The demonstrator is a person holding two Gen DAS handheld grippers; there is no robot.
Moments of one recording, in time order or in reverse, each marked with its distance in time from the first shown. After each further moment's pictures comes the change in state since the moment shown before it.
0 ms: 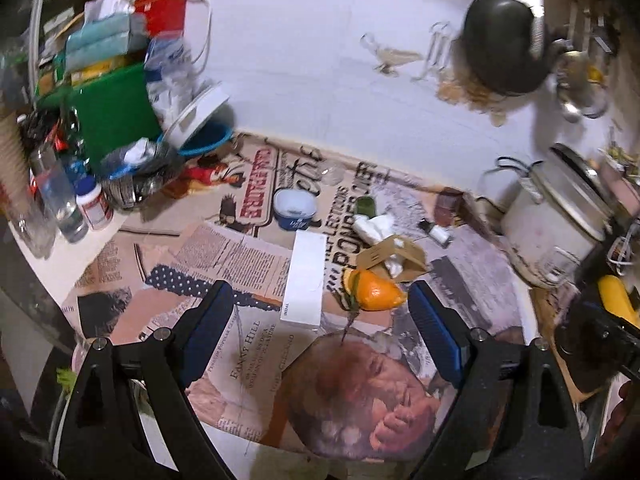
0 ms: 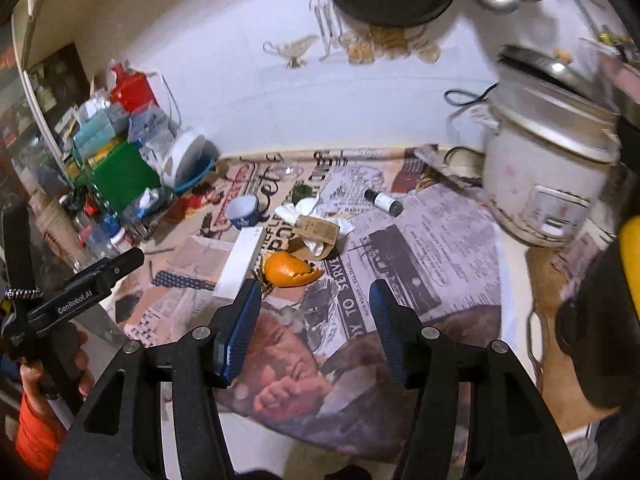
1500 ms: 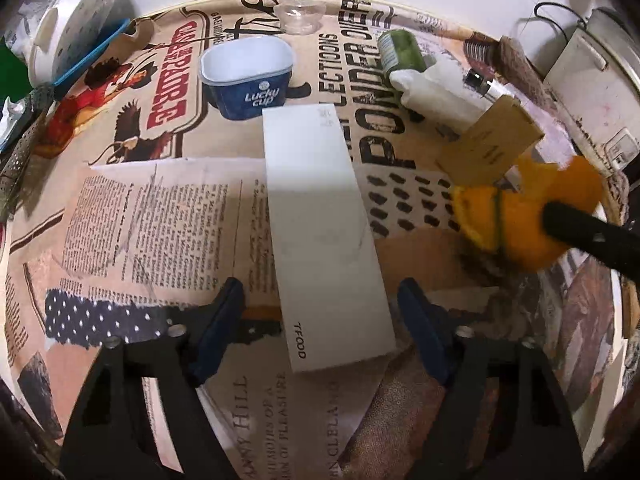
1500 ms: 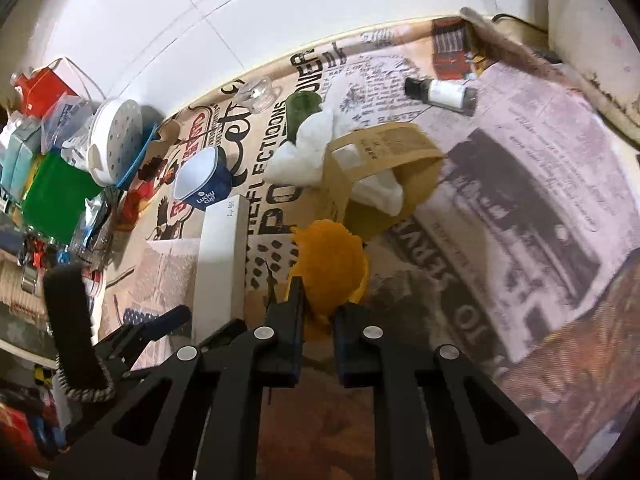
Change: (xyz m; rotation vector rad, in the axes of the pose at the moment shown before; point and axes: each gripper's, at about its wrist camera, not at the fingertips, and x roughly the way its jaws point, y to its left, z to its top) left arm 0.220 0.020 -0.016 0.260 0.433 -0.078; right arm 0.190 0.016 0.004 0.286 0.227 0.000
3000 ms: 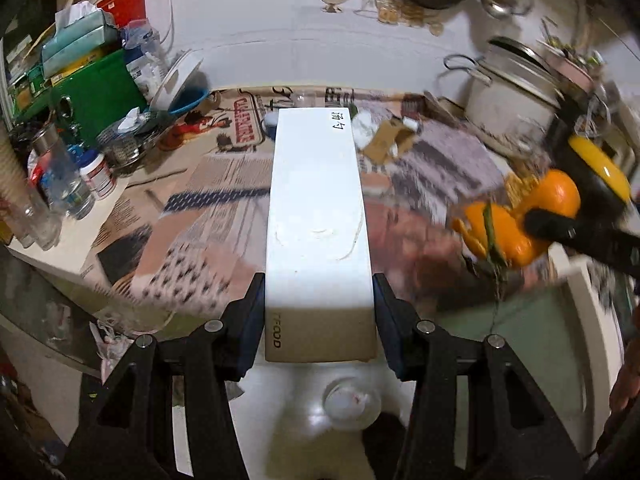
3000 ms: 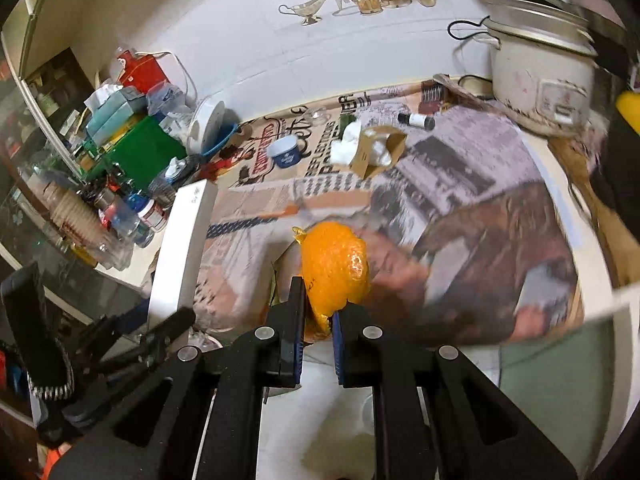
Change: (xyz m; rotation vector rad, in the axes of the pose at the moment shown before) left arm -0.222 -0.037 -0.223 0.030 -0.313 0.041; right arm -0.167 0.035 -0.173 -0.118 -0.195 0.044
